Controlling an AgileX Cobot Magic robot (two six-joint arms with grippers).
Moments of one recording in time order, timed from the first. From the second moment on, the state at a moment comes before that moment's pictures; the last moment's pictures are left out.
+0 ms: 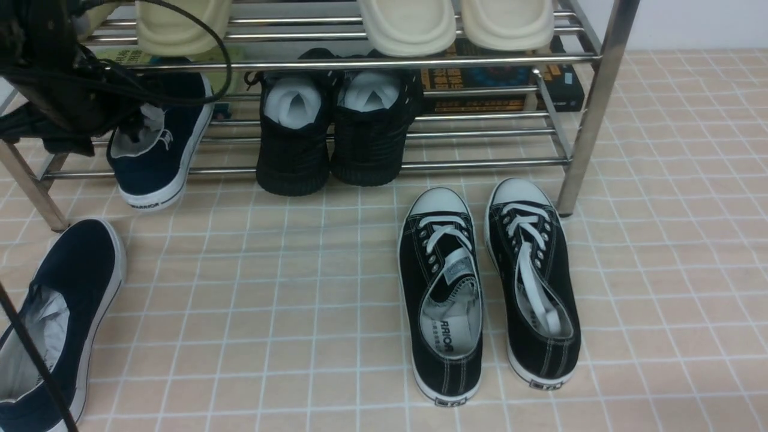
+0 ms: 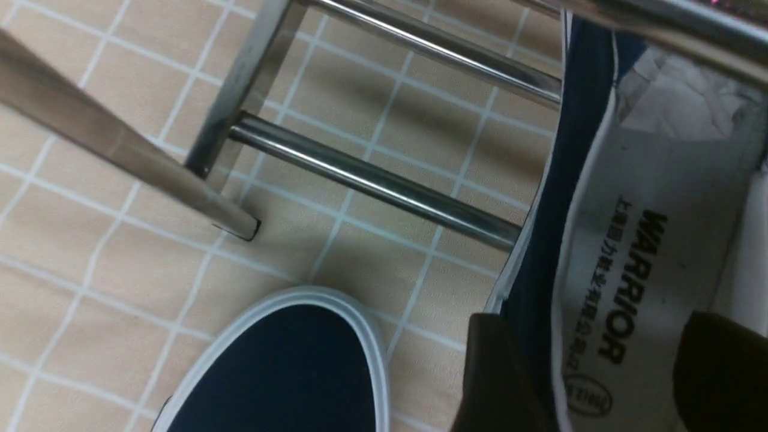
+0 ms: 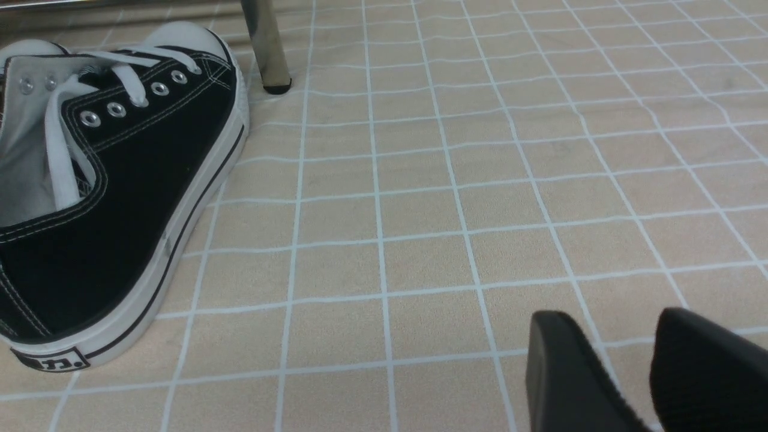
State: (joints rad) right arm -0.03 -0.01 0.01 0.03 0.39 0.08; left arm -0.03 1.83 -1.53 0.24 0.73 -0.53
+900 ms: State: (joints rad) right arm -0.03 -0.01 0.01 0.02 0.39 0.08; left arm -0.03 1.92 -1.53 0.28 0.75 -0.51
